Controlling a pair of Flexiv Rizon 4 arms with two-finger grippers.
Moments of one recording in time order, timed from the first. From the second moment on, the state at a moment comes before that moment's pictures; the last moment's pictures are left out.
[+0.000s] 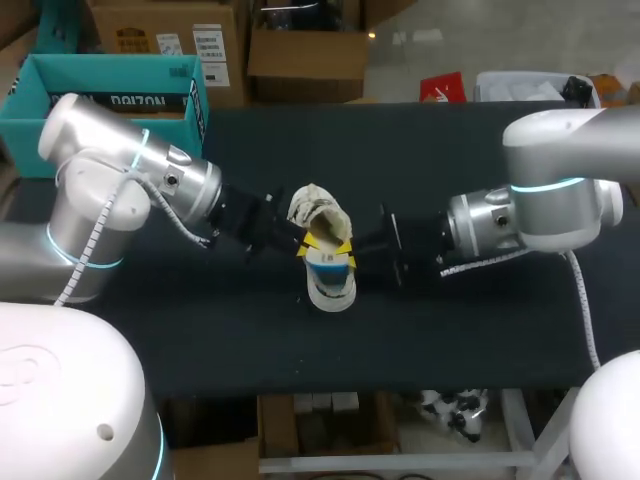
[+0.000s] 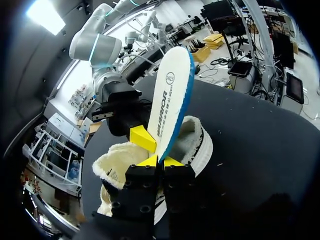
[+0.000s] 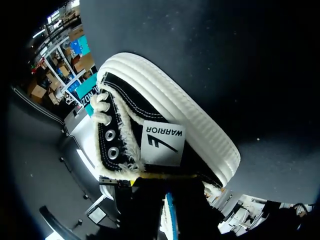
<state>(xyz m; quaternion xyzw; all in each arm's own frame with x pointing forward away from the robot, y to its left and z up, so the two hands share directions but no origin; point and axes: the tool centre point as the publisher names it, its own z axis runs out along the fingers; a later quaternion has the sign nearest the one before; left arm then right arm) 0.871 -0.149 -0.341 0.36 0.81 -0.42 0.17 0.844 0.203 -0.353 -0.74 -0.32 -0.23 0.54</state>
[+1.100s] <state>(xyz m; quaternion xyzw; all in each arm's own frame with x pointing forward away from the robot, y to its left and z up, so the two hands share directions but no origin) 0.839 -0.154 -0.326 0.41 0.78 -0.44 0.17 0.828 0.200 -0.347 -0.74 -0.32 -0.24 0.54</state>
